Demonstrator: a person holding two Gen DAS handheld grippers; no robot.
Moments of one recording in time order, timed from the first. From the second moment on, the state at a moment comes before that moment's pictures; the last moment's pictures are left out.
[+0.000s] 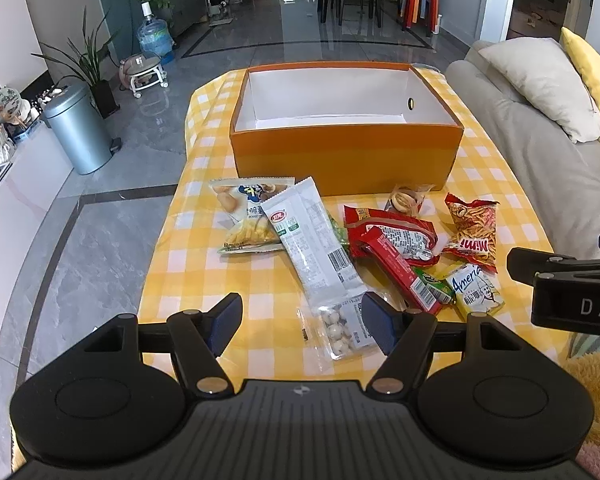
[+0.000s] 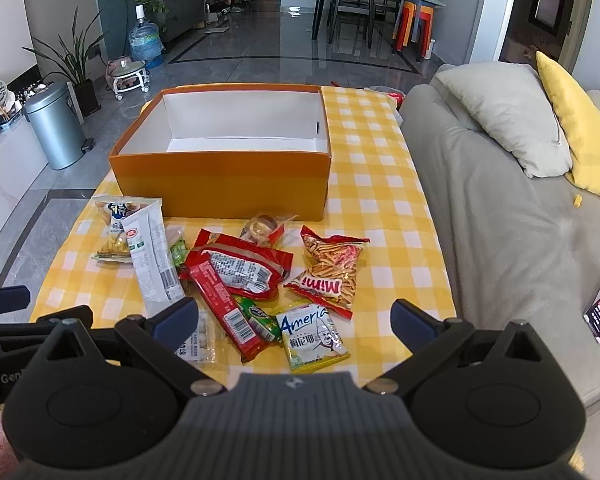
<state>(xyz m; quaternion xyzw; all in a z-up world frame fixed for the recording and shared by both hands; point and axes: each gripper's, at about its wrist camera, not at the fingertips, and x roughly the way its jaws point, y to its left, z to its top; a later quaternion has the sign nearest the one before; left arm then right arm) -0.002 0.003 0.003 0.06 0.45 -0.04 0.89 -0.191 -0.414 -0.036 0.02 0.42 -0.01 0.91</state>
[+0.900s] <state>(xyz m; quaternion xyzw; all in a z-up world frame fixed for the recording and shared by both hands) -0.001 0.005 0.001 0.05 0.46 -0.04 0.89 -0.191 -0.412 -0.039 0.02 0.43 -0.01 0.90</state>
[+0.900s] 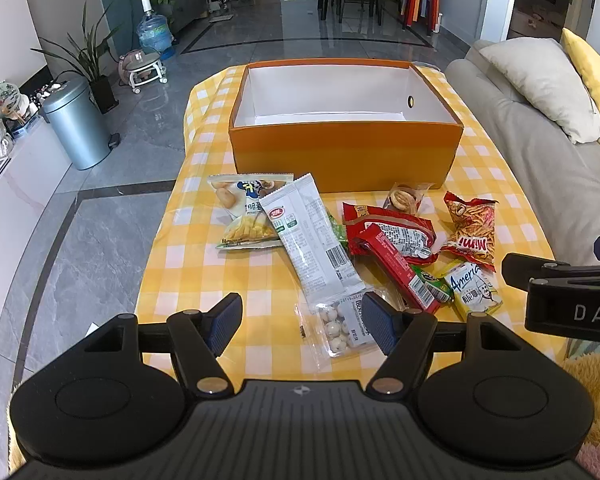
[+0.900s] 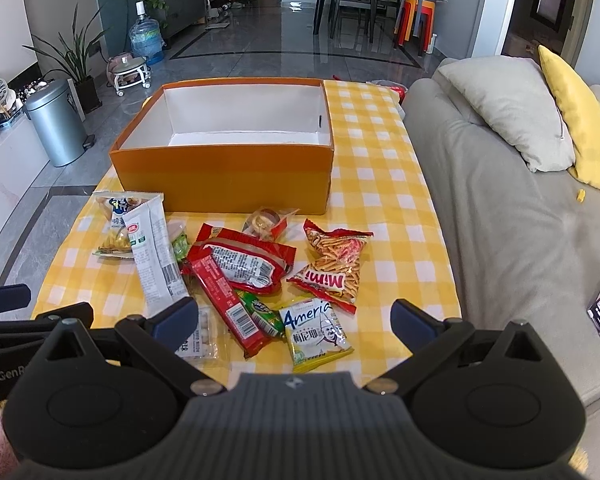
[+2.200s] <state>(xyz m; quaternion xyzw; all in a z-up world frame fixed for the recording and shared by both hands) -0.004 0.006 -0.006 0.04 0.46 -0.05 0.88 -0.190 -0.410 -0.044 0.02 0.44 0.00 0.90</state>
